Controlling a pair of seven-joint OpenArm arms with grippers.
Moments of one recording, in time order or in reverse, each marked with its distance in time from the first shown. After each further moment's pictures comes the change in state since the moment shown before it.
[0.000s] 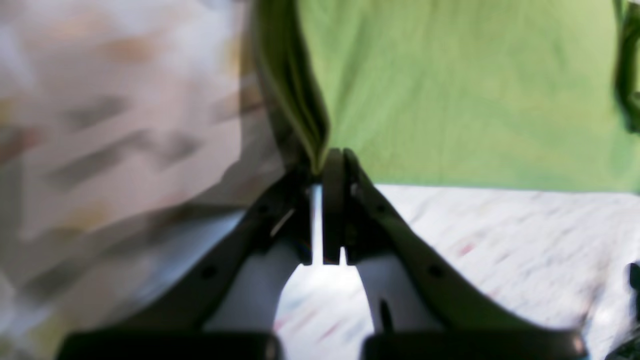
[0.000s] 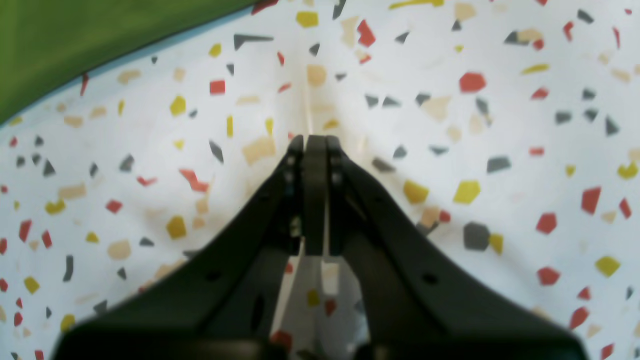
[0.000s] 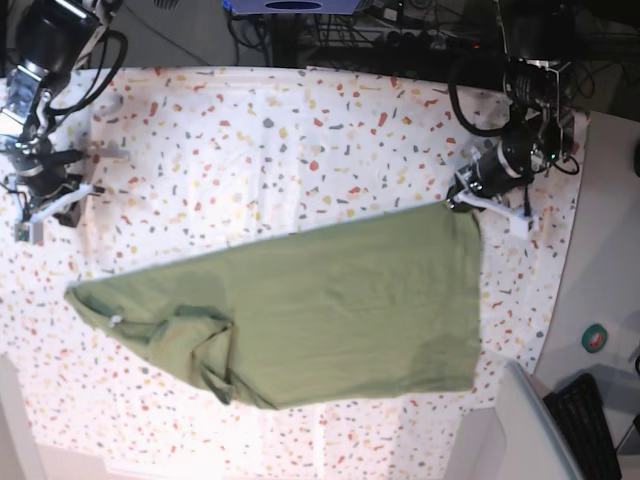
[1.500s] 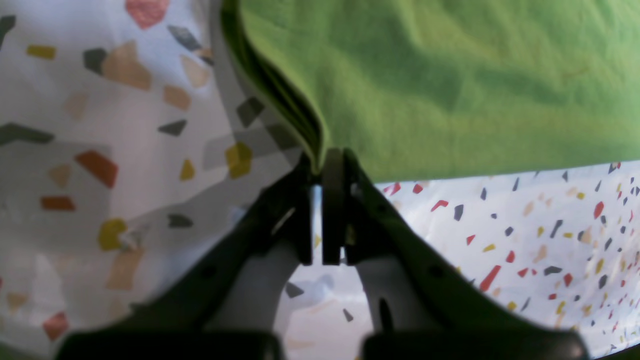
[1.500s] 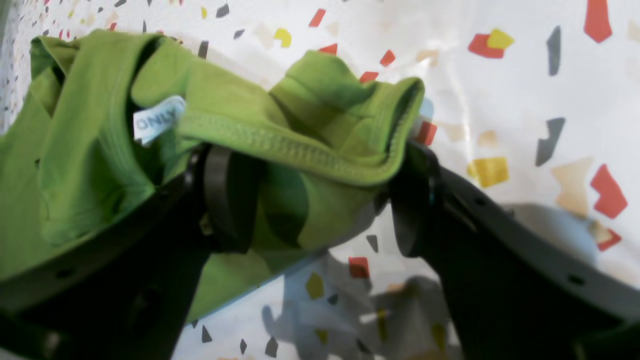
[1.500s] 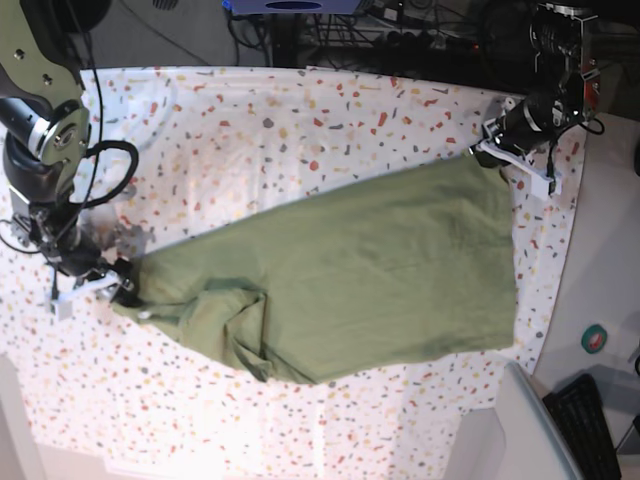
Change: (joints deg) left arm 12.2 -5.0 0.2 11.8 1.0 0.7 1.3; right arm 28.8 7.4 0.0 -44.0 2.9 -0.2 3.3
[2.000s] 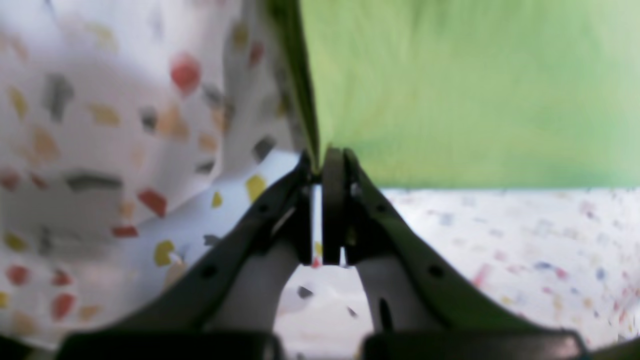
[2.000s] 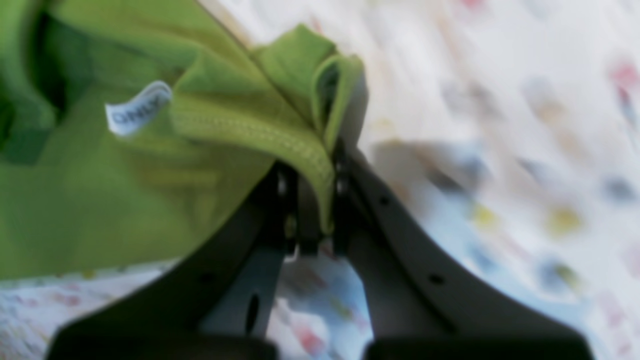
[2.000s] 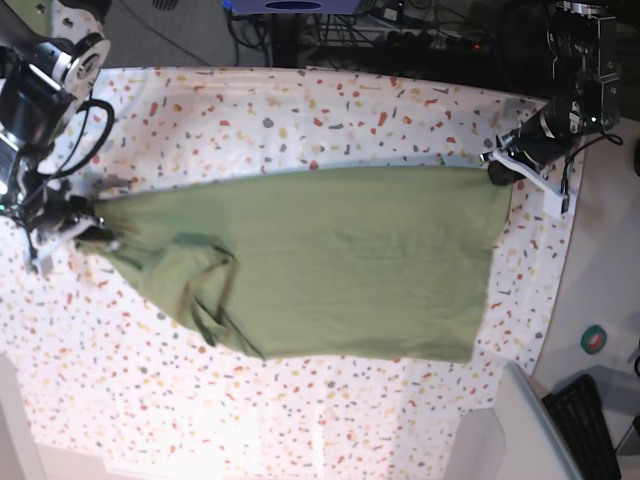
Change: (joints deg) left arm 1.9 -3.8 0.0 9.8 -0.2 0.2 2.6; right arm -16.5 -3.3 0.6 35.5 0.0 0.1 -32.1
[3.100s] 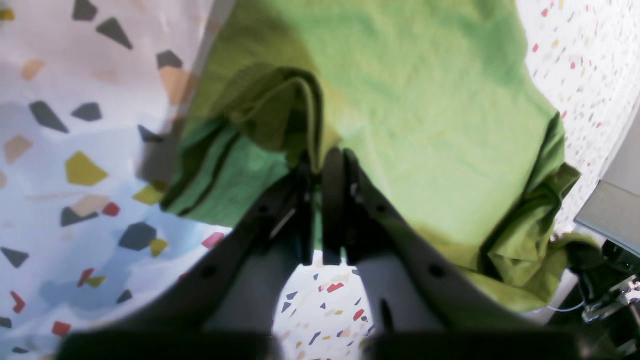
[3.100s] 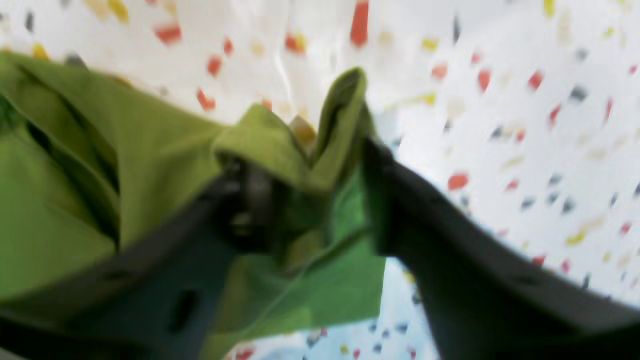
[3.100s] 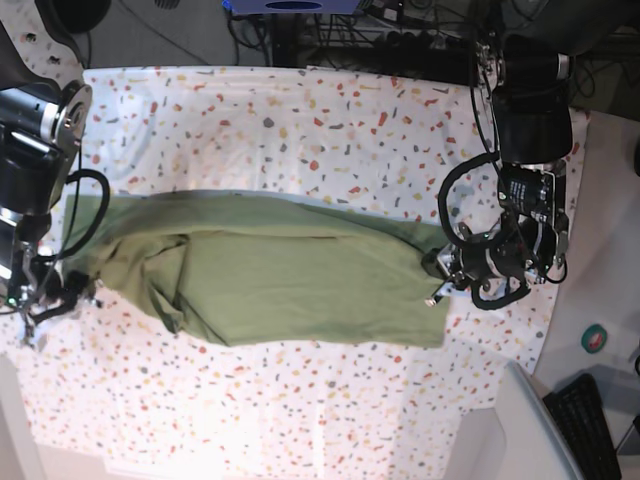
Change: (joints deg) left arm -36.9 12.8 0.1 -31.8 0.4 12.1 15.5; right arm 14.1 3.3 -14.9 -6.4 0.0 -20.7 -0.1
